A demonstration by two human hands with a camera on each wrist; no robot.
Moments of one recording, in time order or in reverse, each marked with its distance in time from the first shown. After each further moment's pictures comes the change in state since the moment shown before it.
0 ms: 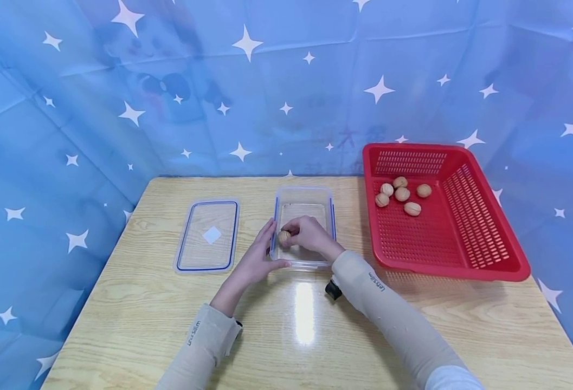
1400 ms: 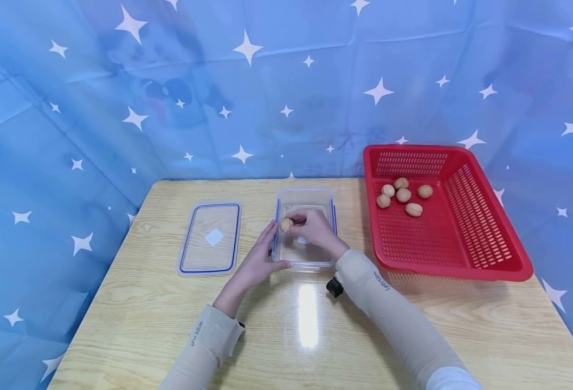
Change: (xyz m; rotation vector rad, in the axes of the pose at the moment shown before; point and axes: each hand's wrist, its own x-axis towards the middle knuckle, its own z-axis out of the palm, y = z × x) left_hand 0.000 0.000 0.001 -0.002 0.004 0.009; right_hand -0.002 -0.004 -0.011 0.105 0.187 -0.097
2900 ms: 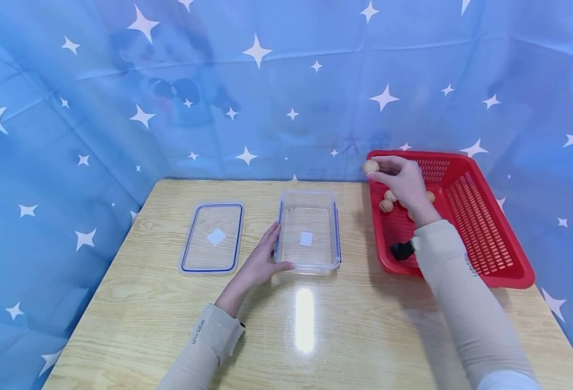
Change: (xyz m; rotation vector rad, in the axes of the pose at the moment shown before) left_hand 0.002 -0.006 0.001 0.015 0.004 -0.005; right_hand -0.024 -0.009 -0.180 -0.009 0.355 0.134
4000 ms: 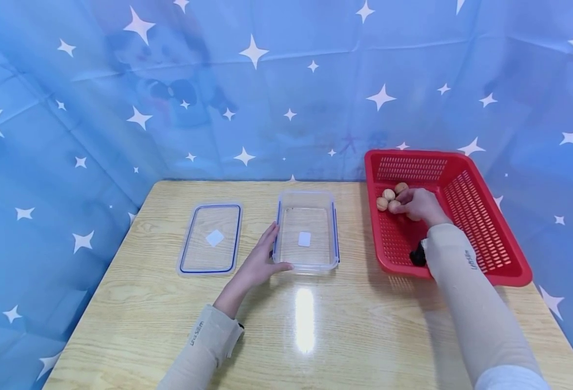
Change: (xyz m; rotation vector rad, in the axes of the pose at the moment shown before) left_hand -0.003 0.006 0.000 0.009 0.007 -0.013; right_hand 0.015 0.108 -0.031 -0.316 -0.279 0.290
